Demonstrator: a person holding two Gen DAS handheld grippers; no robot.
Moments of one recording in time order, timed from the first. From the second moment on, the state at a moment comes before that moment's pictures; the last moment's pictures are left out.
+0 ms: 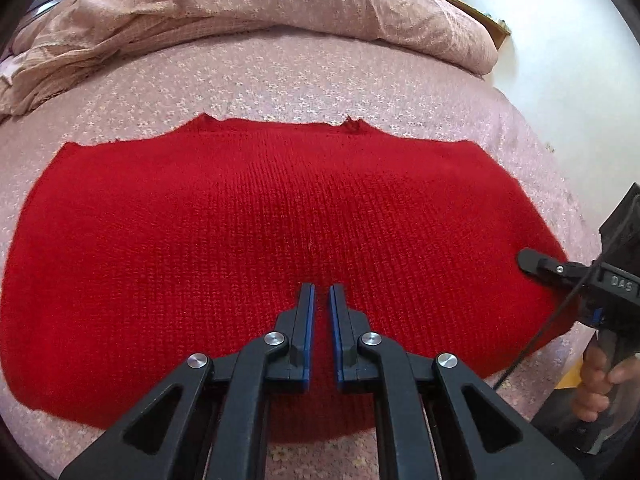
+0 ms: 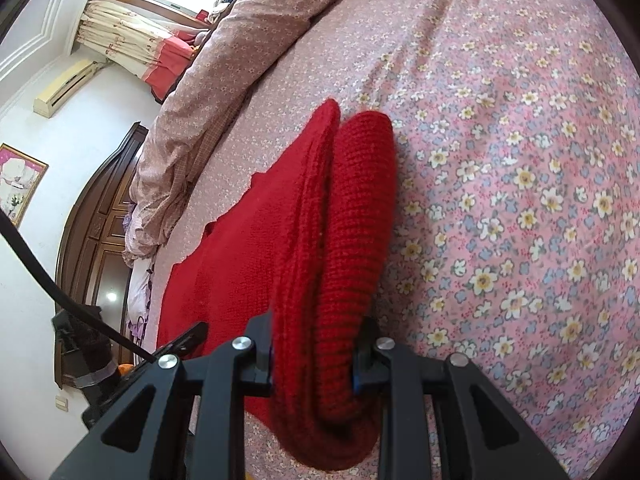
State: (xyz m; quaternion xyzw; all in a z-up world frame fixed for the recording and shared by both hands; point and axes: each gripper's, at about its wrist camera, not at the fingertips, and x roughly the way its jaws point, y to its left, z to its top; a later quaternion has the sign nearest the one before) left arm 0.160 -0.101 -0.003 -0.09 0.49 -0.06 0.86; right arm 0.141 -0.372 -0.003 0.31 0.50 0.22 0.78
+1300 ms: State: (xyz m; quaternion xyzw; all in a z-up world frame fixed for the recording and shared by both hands) left arm 0.098 0.160 -0.016 -0.33 0.48 -0.04 0.81; right arm 0.105 0.055 0.101 -0.06 0.49 0.23 0.84
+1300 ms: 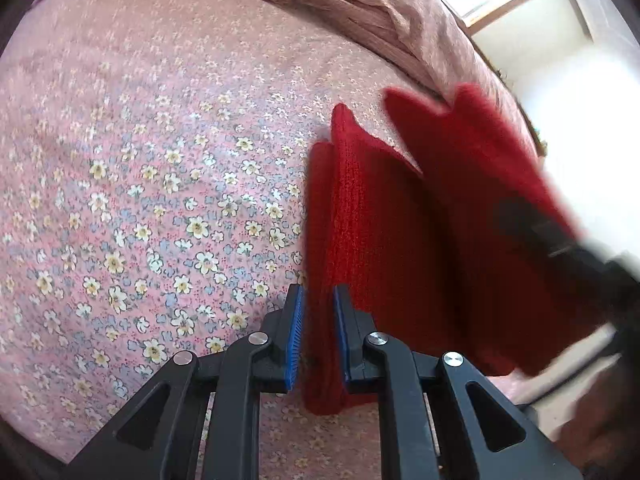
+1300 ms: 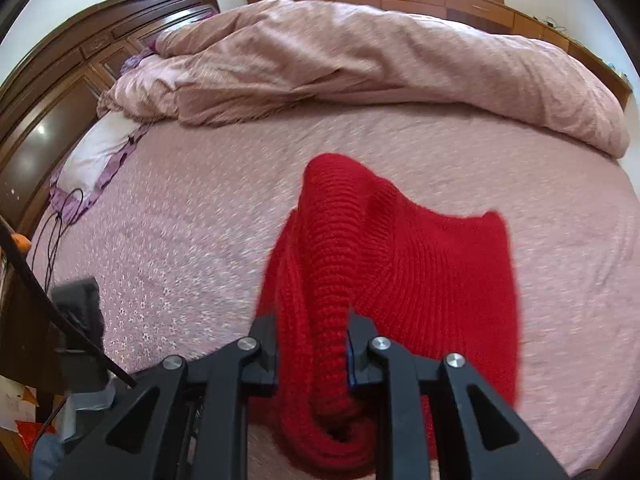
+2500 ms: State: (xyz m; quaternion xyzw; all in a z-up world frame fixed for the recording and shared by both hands) left arm 0.103 0.136 0.004 -0.45 0.40 -0.13 0.79; right arm 0.006 -0.159 0.041 -0.03 0.30 0.23 0.92
